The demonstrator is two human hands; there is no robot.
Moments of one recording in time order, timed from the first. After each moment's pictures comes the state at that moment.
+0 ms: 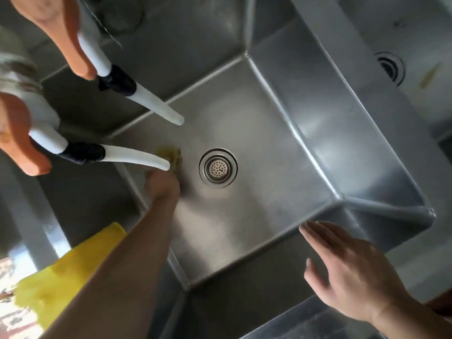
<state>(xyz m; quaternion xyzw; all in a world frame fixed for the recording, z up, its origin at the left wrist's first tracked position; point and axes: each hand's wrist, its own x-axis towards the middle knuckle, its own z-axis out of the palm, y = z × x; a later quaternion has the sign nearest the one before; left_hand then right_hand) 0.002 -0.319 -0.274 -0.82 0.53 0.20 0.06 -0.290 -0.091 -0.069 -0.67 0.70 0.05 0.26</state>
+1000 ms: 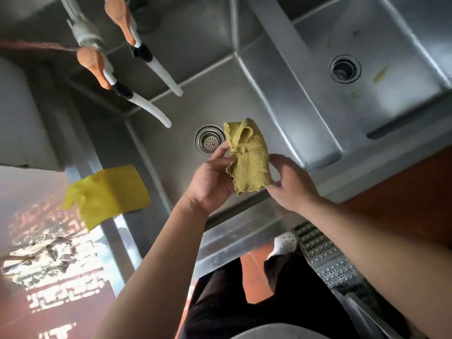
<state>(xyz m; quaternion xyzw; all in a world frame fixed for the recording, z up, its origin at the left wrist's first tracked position) -0.116 -0.148 -0.032 -0.39 0.13 0.88 -0.26 -0.298 -0.079 -0.059 -0.58 0.71 -0.15 0.37</state>
